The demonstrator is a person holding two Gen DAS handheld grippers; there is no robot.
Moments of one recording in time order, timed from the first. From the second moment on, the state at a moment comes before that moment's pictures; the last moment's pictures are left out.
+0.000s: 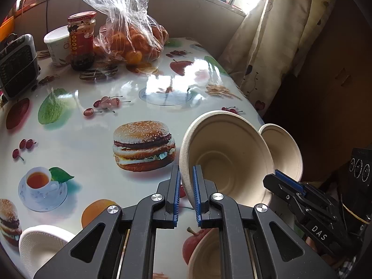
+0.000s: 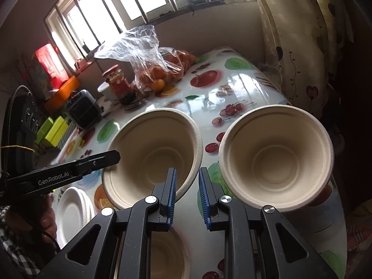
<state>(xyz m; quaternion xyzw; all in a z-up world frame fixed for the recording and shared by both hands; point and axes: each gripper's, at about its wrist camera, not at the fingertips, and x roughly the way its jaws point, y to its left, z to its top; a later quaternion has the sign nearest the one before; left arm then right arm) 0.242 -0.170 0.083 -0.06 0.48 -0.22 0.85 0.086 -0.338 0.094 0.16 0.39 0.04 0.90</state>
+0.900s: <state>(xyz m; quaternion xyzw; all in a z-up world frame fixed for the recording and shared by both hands) 0.183 -0.166 0.114 -0.02 0.44 -0.22 0.87 0.032 -0.318 0.121 0.14 0.37 0.04 0.92</state>
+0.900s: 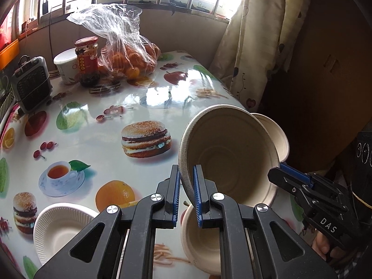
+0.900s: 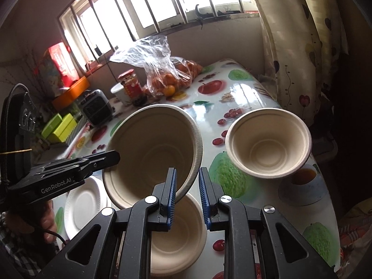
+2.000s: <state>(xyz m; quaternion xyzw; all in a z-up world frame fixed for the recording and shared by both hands) 0.132 -0.164 0.099 -0.02 0.45 -0.24 0.86 -0.035 -0.310 0.109 0.16 0.37 0.02 0.91</state>
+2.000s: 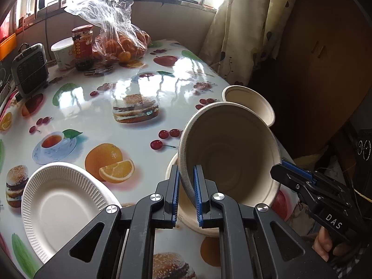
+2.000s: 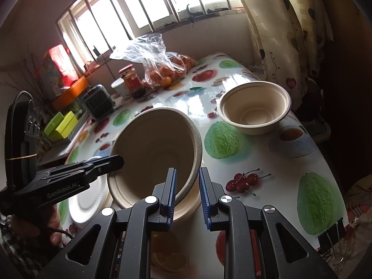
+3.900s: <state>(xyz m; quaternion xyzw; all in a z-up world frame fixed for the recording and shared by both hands) 0.133 -0.168 0.073 0.00 0.48 -0.23 0.85 -0.026 -0.303 0.076 0.16 0.41 0.02 0.90</state>
